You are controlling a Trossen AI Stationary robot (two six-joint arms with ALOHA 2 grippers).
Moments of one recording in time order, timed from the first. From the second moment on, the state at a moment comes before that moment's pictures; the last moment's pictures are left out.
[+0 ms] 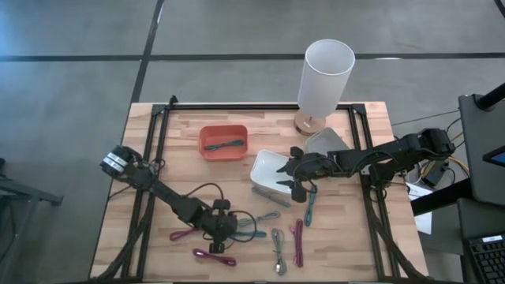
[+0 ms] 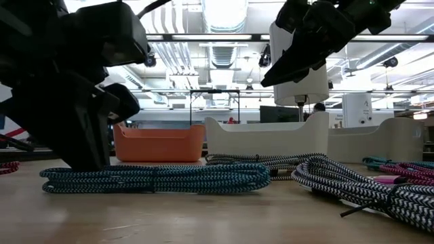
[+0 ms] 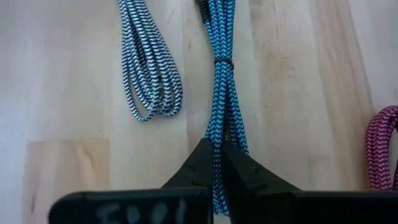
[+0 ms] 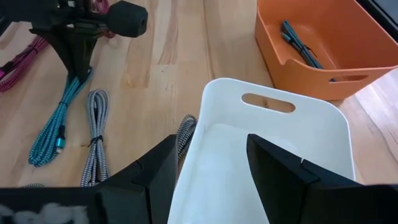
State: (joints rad) left arm -0.54 1.74 0.93 -0.17 -0.14 -0.48; right arm 0.09 1.34 0.72 0.01 0.10 0.10
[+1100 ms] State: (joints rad) left arm -0.15 1.37 1.11 -1.06 -0.65 -0.20; right arm 0.09 1.34 0.72 0.06 0.10 0.09
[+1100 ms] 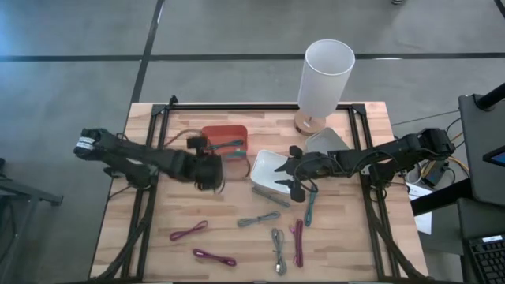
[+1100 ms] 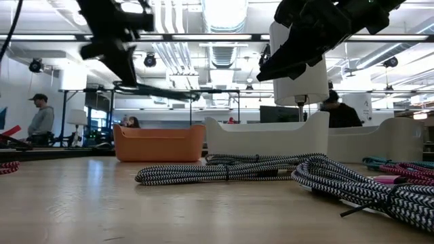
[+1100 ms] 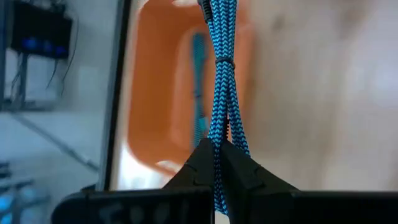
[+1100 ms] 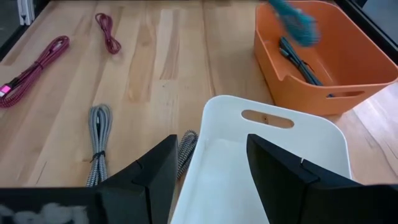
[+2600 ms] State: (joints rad) left arm 0.19 1.42 0.83 -0.60 -0.50 0.11; right arm 0.09 1.34 0.72 0.06 0.10 0.10
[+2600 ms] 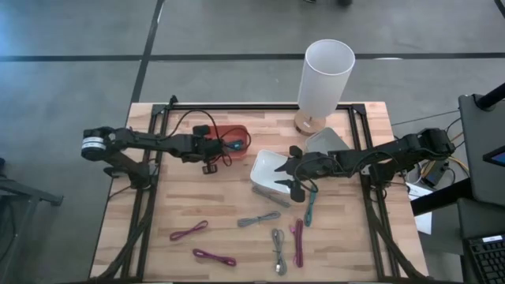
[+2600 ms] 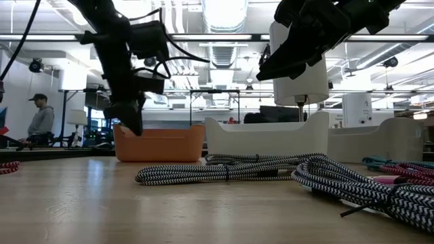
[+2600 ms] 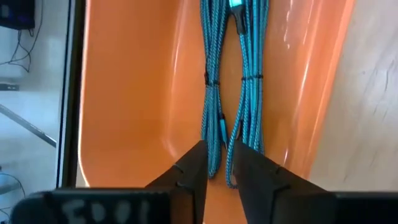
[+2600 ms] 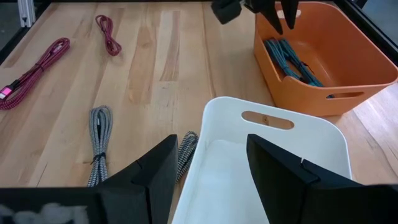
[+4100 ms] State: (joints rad) left arm 0.10 1.42 0.98 -0.56 -0.51 -0.05; right arm 0.32 1.33 0.93 -0.70 0.12 0.86
